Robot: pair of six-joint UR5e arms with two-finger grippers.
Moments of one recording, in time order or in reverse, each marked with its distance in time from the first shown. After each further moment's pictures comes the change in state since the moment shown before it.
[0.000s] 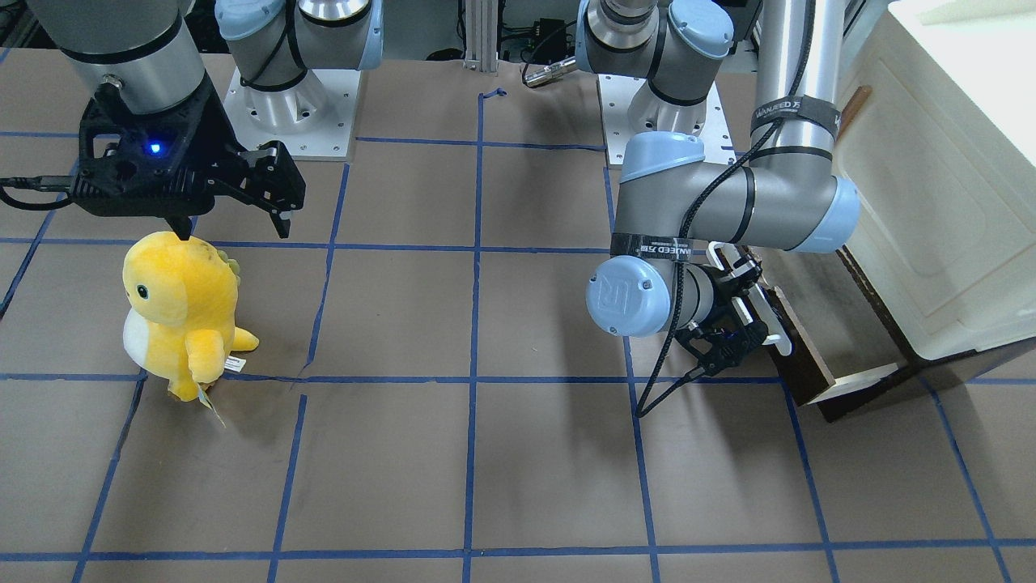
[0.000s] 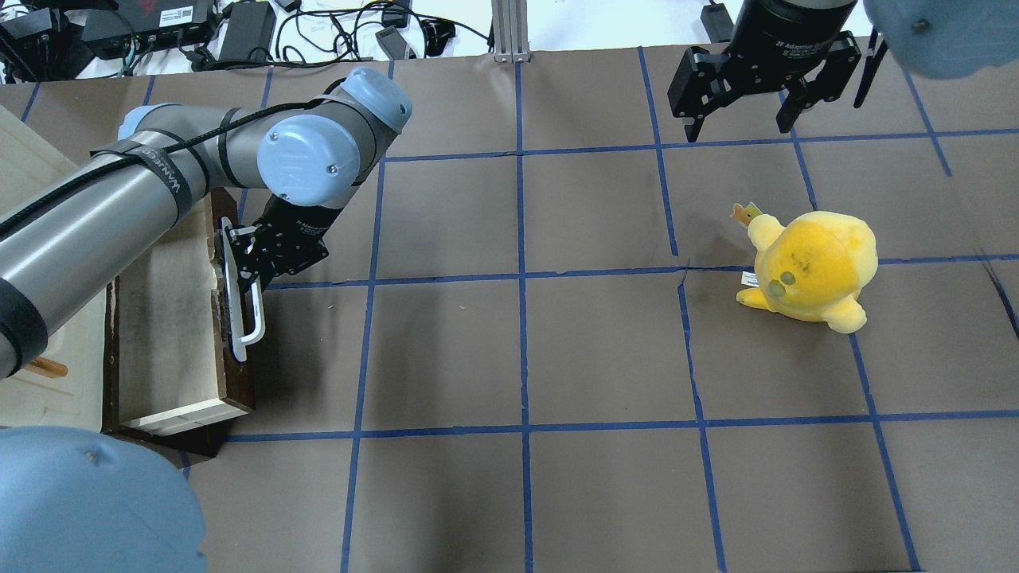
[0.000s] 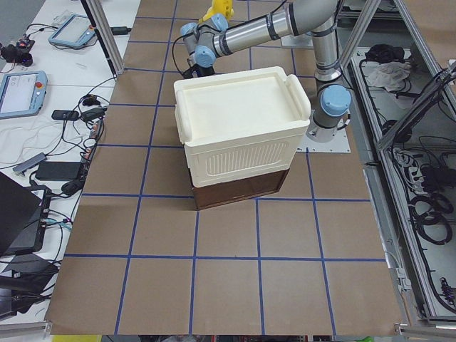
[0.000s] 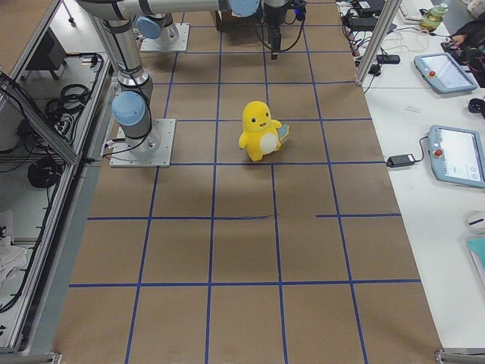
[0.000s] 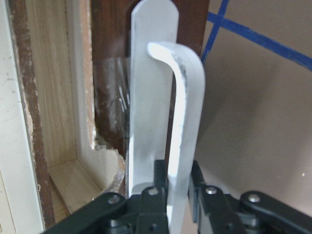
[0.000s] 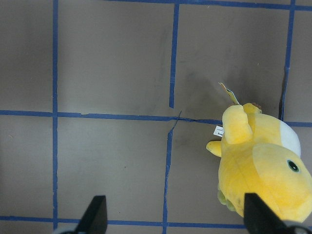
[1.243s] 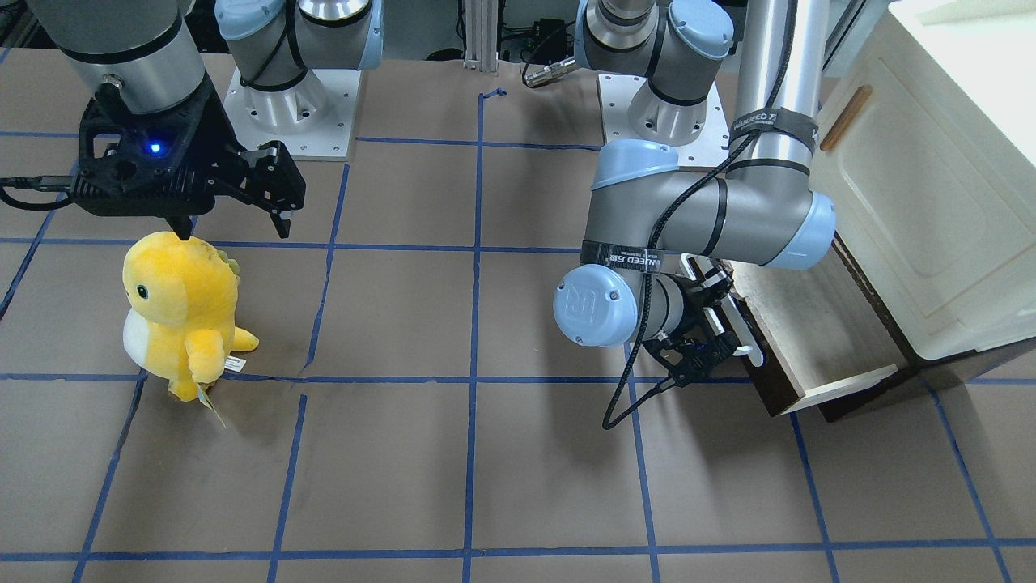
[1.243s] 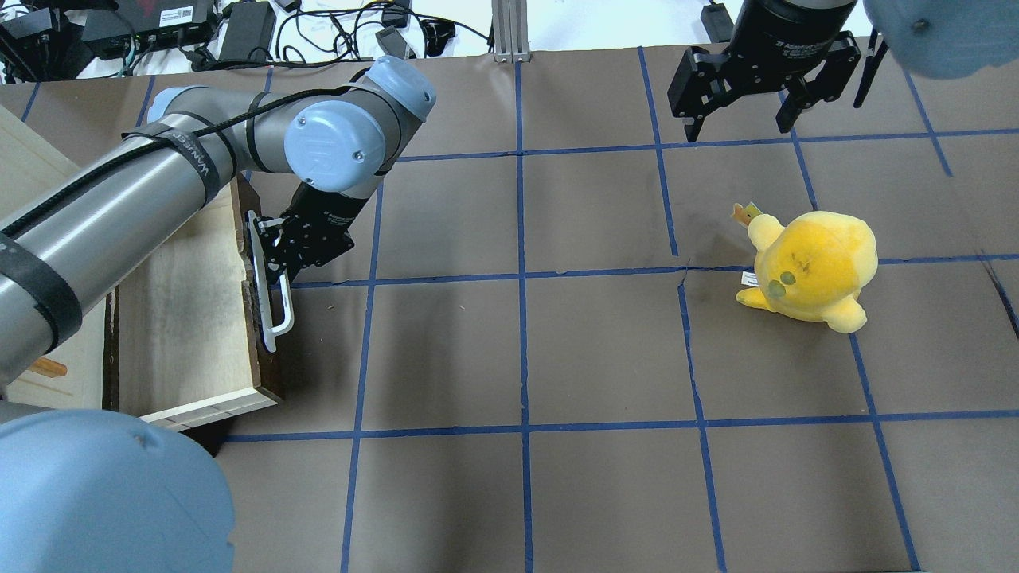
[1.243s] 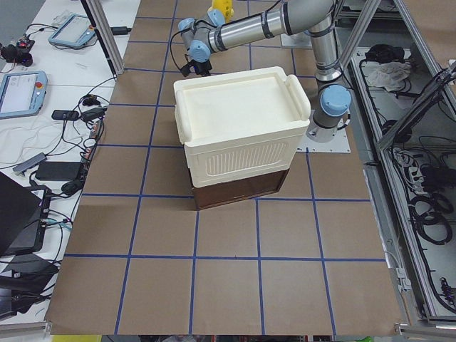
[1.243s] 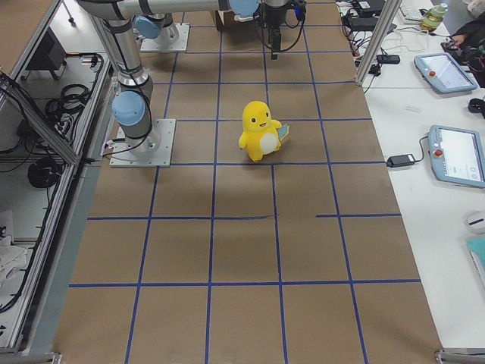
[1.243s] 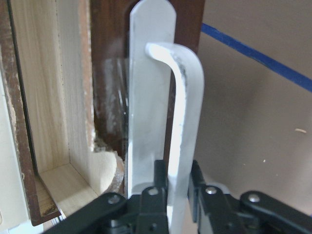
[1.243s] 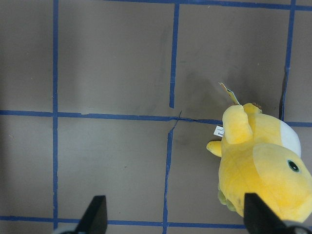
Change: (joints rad) left arm -0.041 -0.039 0.067 -0.027 -0.051 -0.020; right arm 0.000 0.000 0.000 0.000 0.000 -0.001
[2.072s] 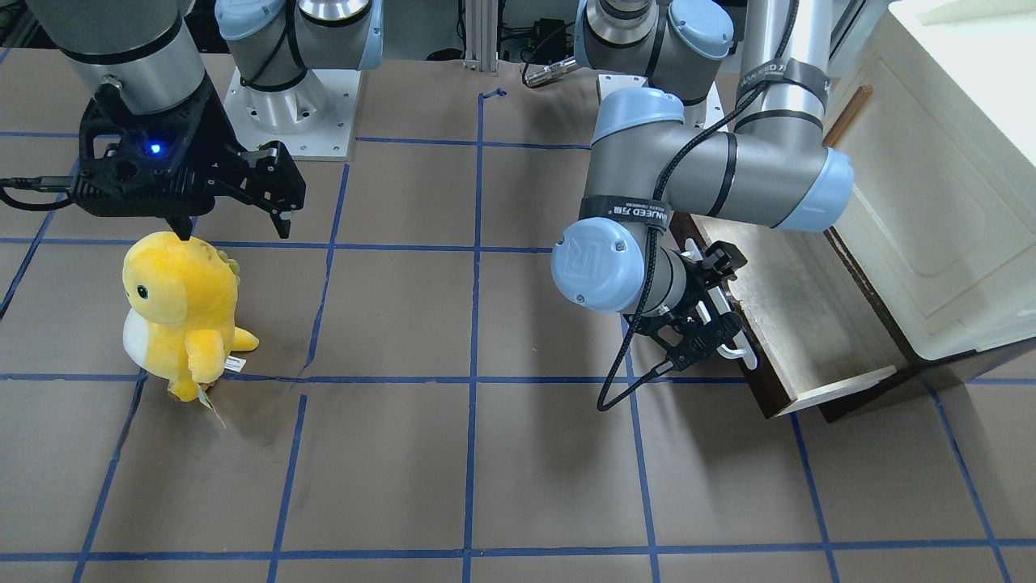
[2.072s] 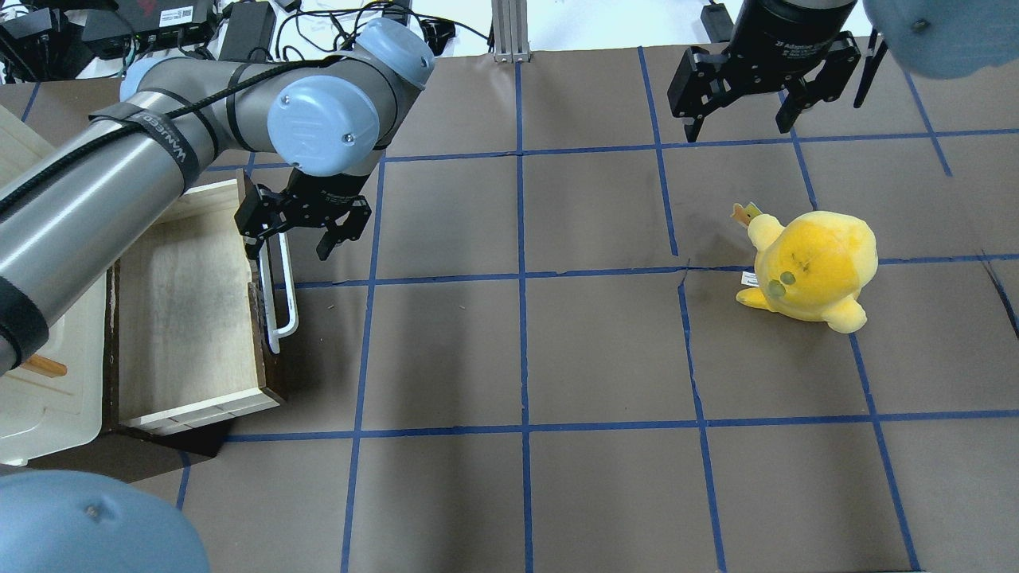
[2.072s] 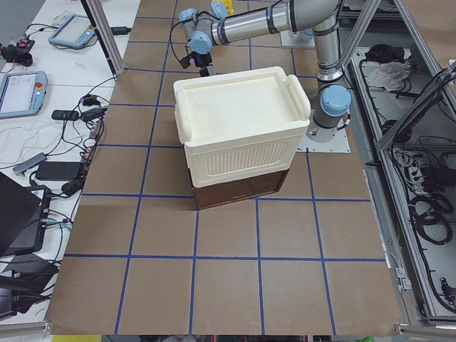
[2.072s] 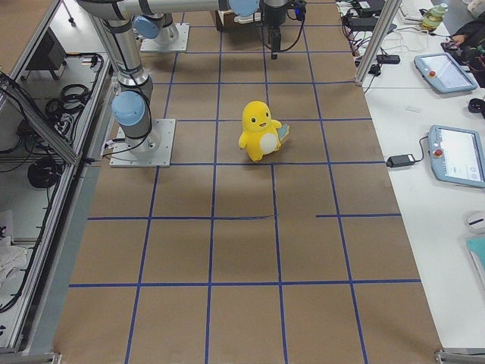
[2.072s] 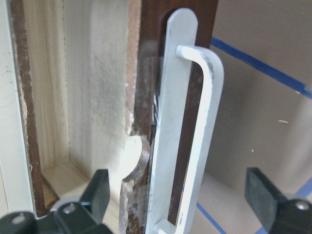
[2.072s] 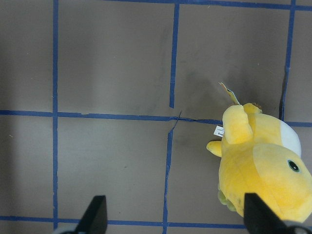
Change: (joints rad) left arm -0.014 0.071 0.048 0.001 -0.066 0.072; right arm 0.000 0.000 0.000 0.000 0.001 0.000
